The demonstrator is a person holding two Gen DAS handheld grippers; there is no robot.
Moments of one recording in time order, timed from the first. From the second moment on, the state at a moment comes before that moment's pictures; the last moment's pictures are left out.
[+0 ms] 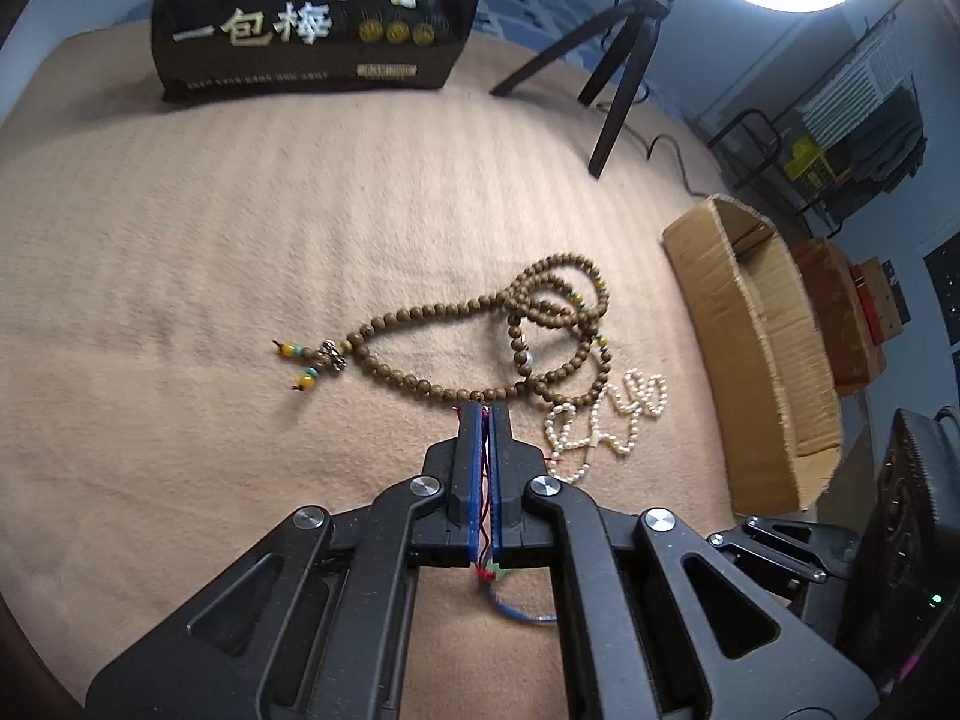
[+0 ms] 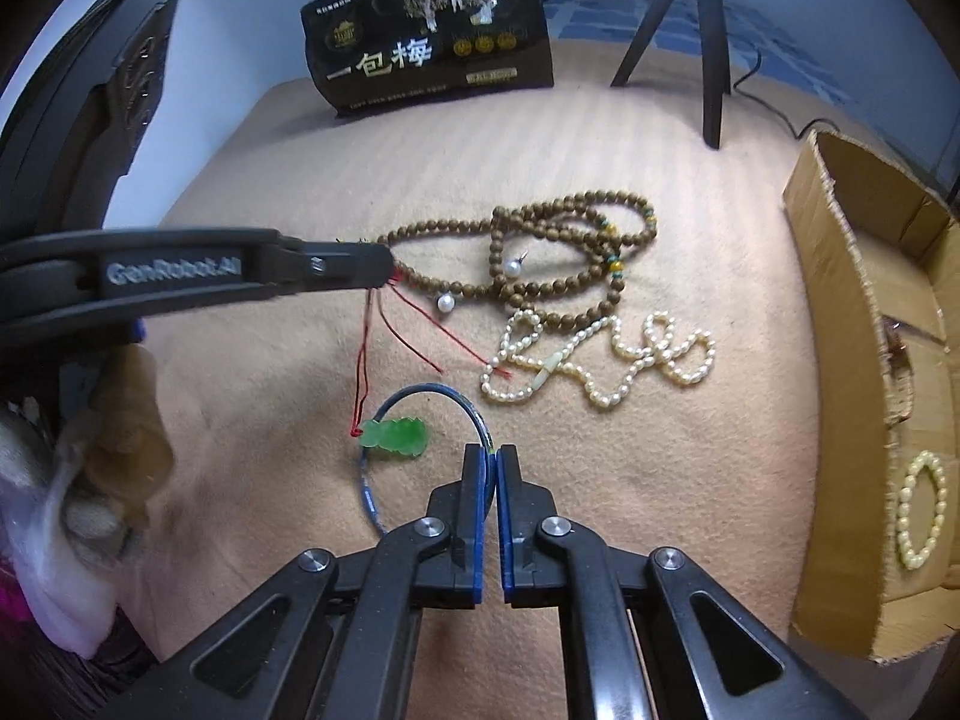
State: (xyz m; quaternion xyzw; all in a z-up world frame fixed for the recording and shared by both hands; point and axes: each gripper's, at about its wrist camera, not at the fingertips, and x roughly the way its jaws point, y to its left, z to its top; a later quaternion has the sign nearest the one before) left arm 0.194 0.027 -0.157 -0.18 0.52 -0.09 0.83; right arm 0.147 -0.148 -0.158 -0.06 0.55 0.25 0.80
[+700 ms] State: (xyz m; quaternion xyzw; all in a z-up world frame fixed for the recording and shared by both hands) left arm 0.168 0.023 -0.077 -0.21 0.45 -0.13 0.86; right arm 0.133 -0.172 -0.114 -0.08 0.49 0.22 0.84
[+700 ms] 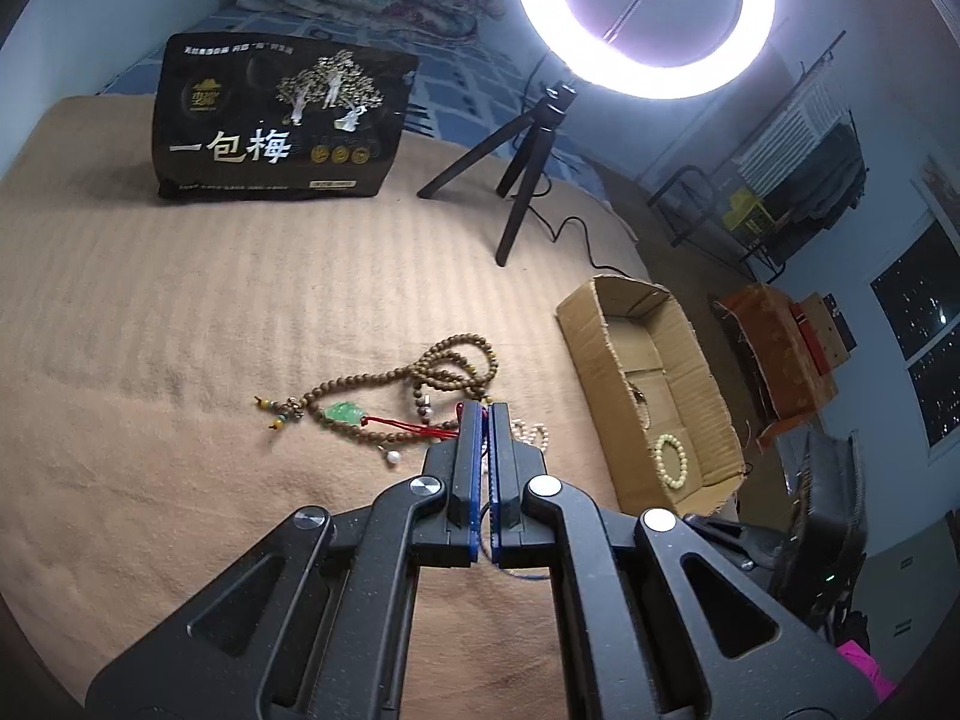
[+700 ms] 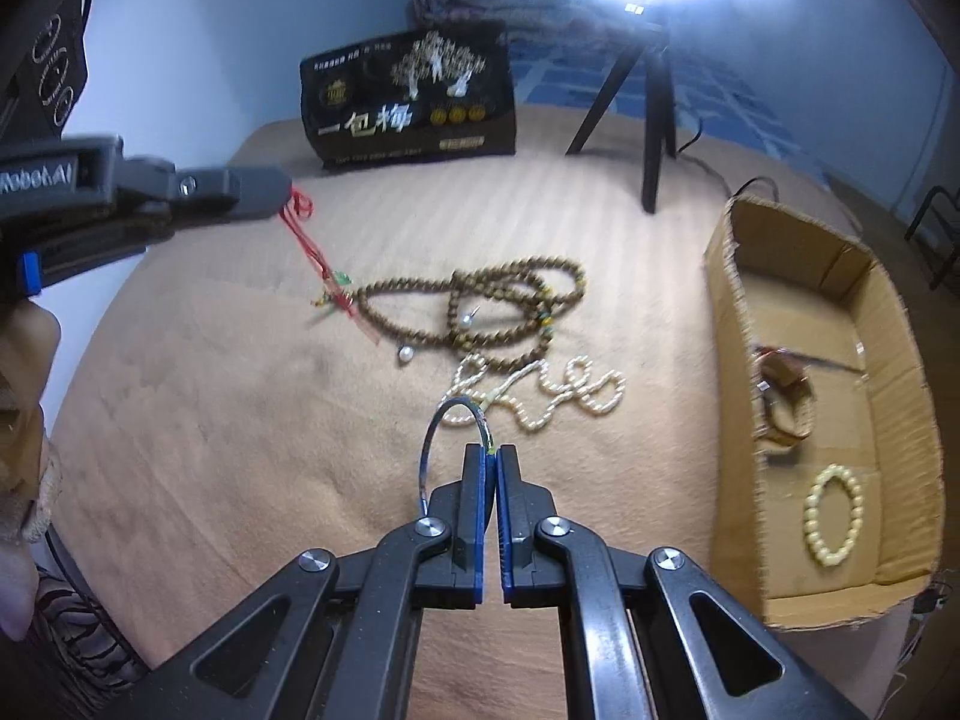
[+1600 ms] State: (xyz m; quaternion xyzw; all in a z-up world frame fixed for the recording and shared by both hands) left arm 0.189 -0.078 -0.030 -0.18 0.41 -0.22 0.87; right arm 0.165 -0.316 -0.043 -0.03 0.40 0.07 0.91
